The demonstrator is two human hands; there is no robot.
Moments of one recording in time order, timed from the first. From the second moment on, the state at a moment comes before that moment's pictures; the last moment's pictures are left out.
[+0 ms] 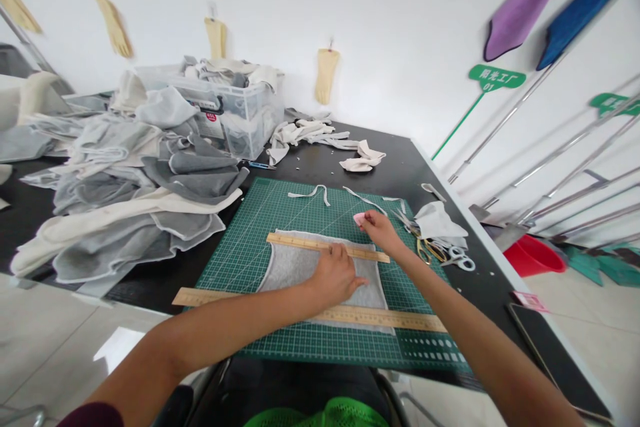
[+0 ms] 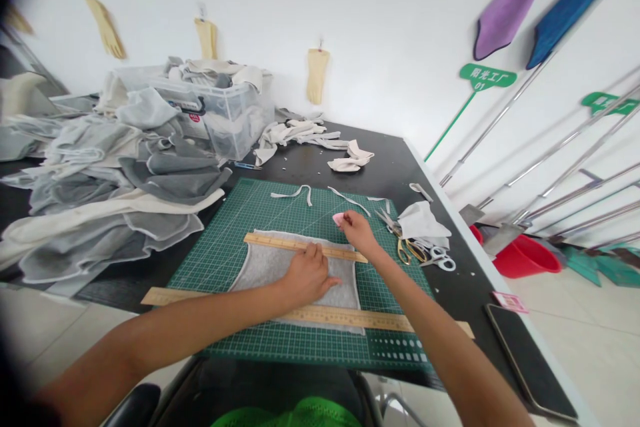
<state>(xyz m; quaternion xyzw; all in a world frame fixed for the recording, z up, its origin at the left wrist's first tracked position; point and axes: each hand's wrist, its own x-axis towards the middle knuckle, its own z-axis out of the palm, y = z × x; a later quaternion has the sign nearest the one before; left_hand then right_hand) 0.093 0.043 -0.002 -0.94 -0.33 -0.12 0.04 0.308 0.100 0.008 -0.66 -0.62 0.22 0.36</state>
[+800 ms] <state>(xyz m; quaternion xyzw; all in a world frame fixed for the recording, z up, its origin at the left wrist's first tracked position) 0.091 0.046 0.004 -0.96 -0.24 -0.13 0.03 0.358 0.087 -0.011 -0.76 -0.55 0.12 0.32</state>
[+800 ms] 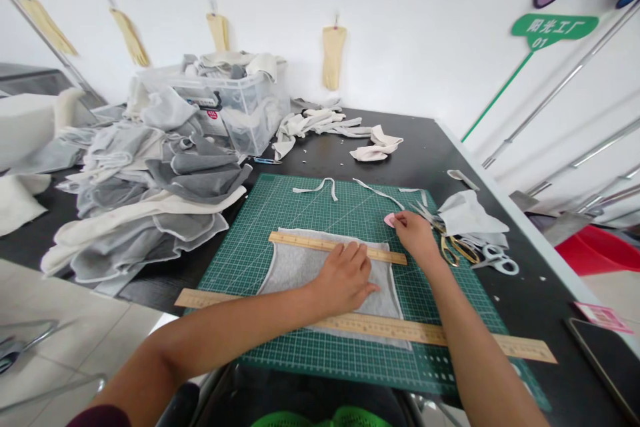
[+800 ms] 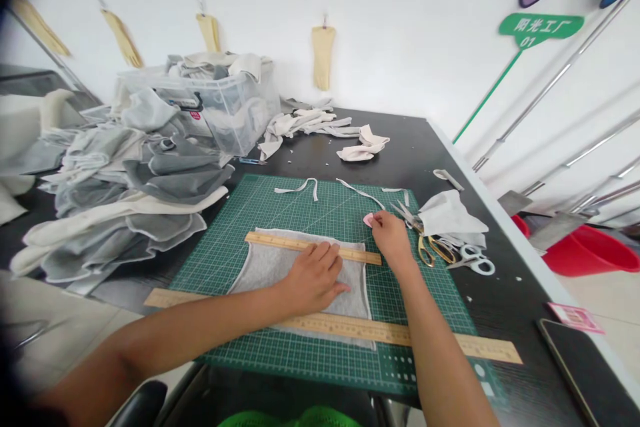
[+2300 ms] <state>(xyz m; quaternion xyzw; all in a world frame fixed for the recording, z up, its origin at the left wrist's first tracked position) 0.073 0.119 0.017 -0.91 -0.32 -0.19 -0.18 0.195 -0.015 0.041 -0.52 -0.81 0.27 0.04</state>
